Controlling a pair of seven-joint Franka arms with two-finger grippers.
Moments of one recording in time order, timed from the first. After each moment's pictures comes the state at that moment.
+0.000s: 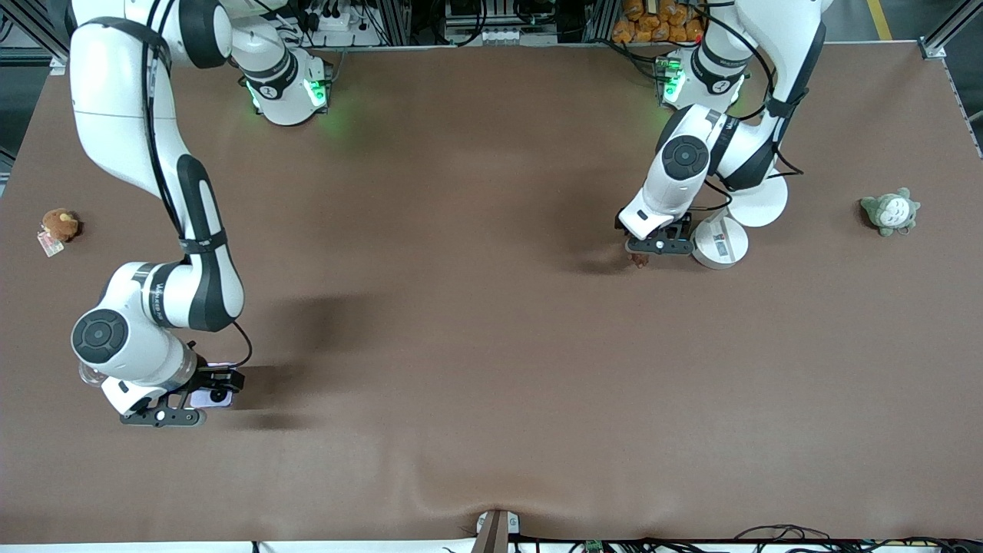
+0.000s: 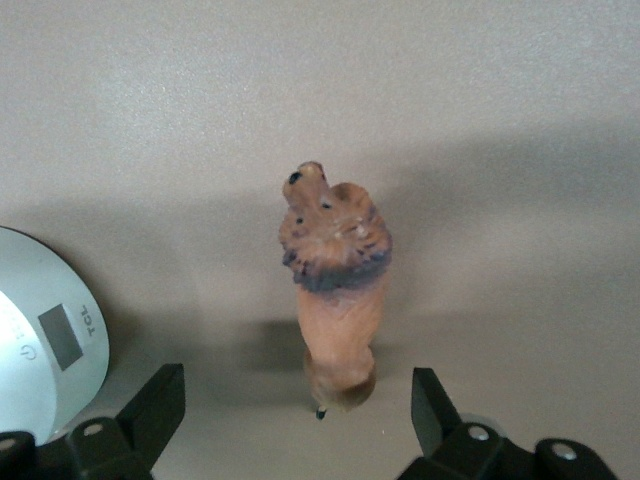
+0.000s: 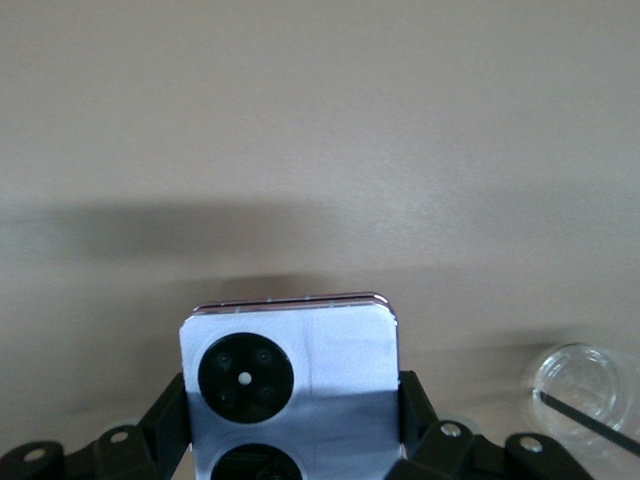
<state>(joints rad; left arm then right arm) -0.45 0.19 -0.02 -2.48 0.12 2.56 -0.46 0.20 0.78 -0.28 -1.48 0.12 2.30 -0.07</state>
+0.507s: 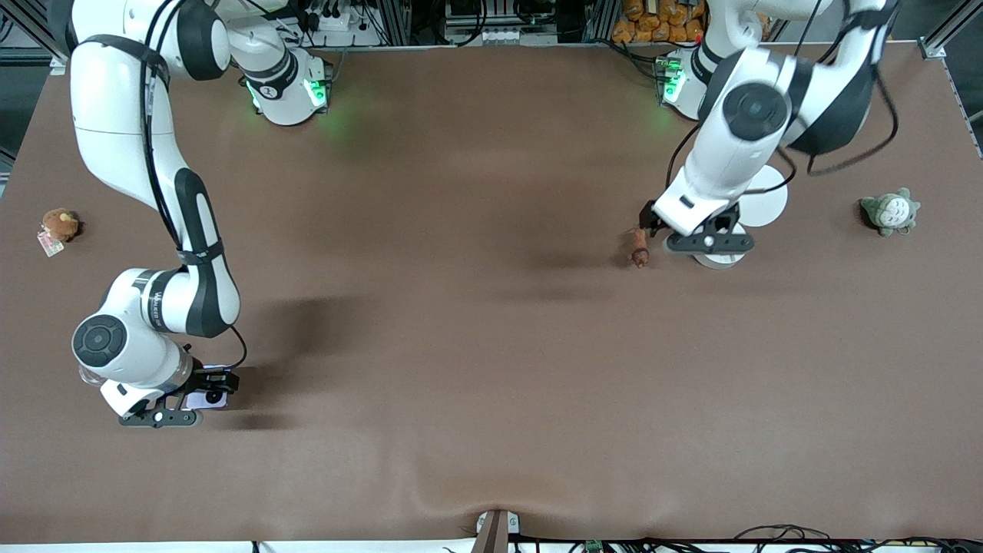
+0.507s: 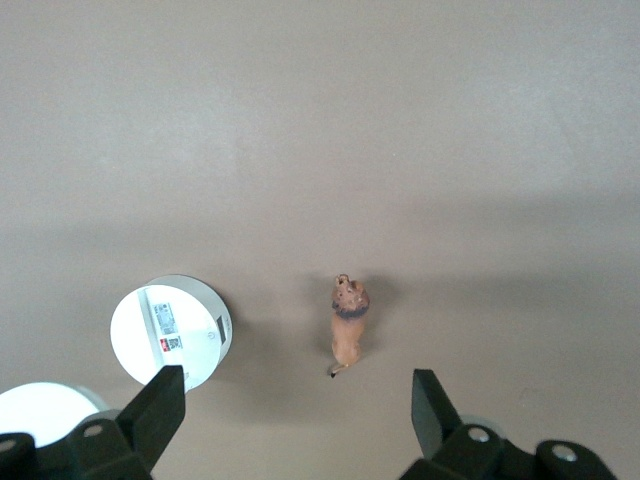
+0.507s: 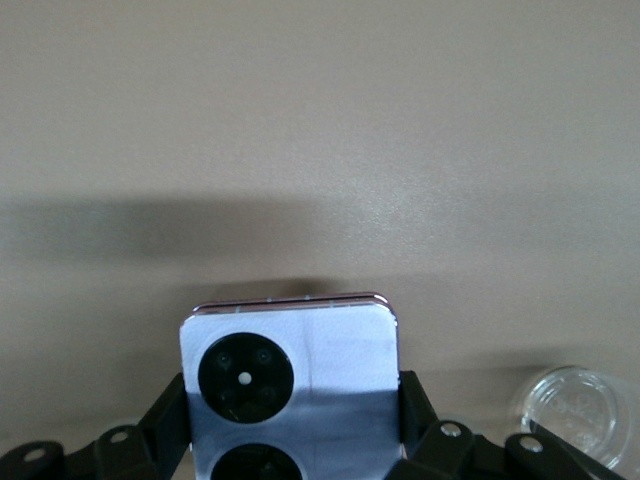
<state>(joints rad) -0.40 -0.01 -0.03 -2.11 0.08 2.06 -0.42 0.17 0.82 -0.27 -1.48 0.12 2.35 -0.11</state>
